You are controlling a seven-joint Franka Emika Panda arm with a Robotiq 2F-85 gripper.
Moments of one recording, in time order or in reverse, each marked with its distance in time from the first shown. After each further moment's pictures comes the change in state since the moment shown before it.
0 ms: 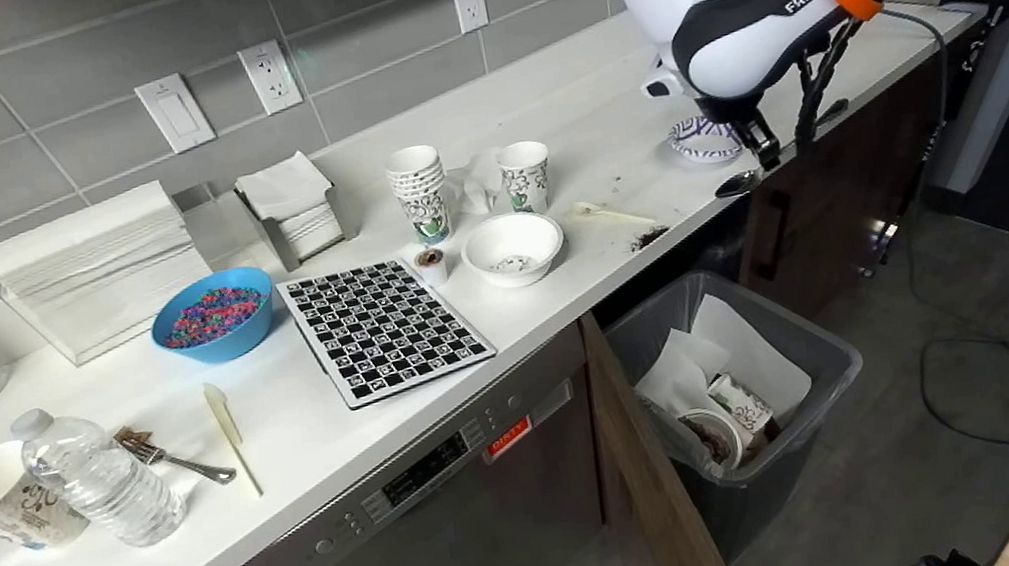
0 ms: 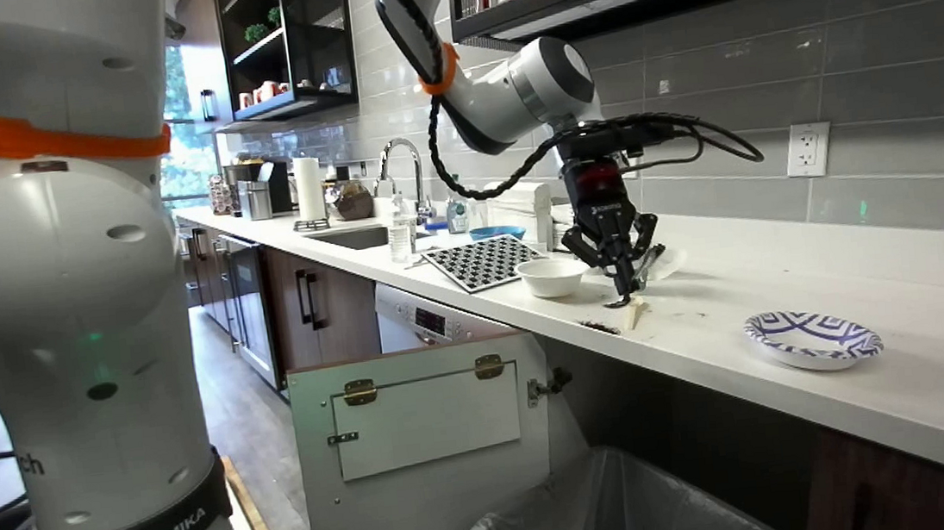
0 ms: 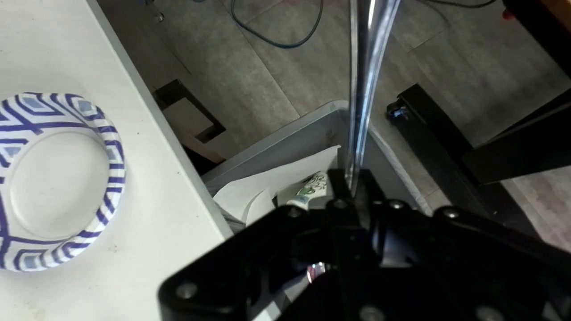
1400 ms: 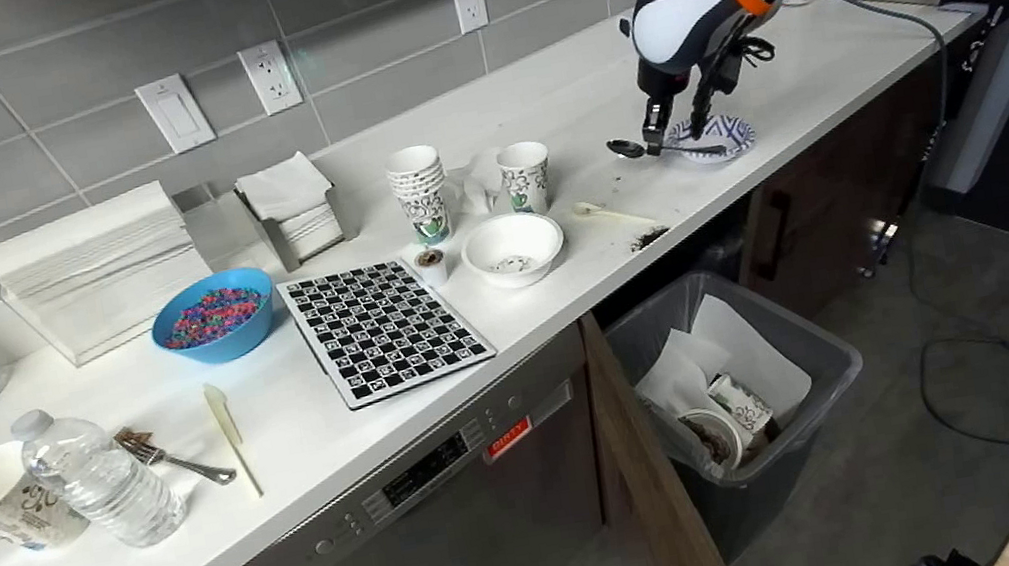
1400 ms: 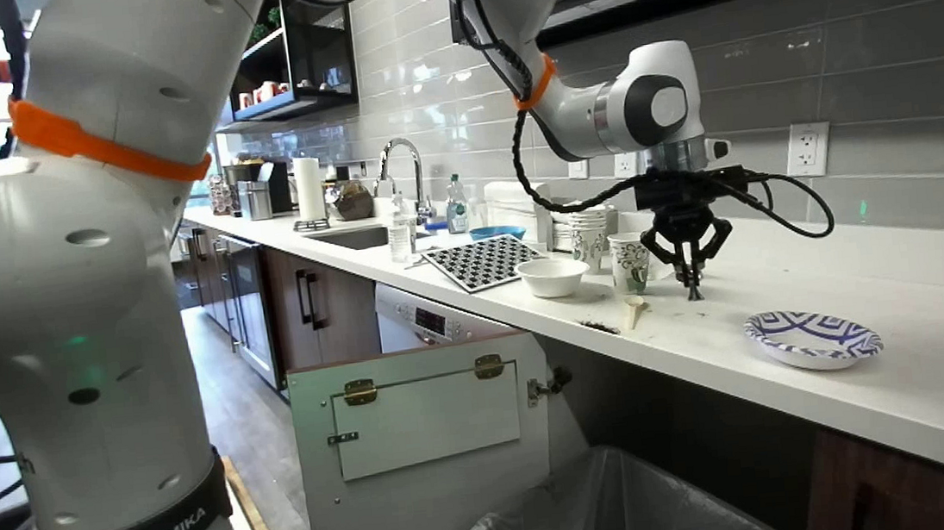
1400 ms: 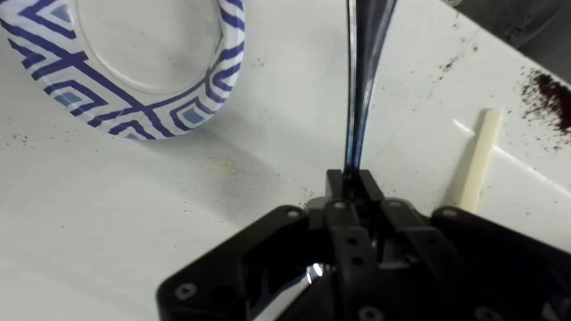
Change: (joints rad) arm -0.127 0.317 -0.011 0.335 0.465 0.461 0.098
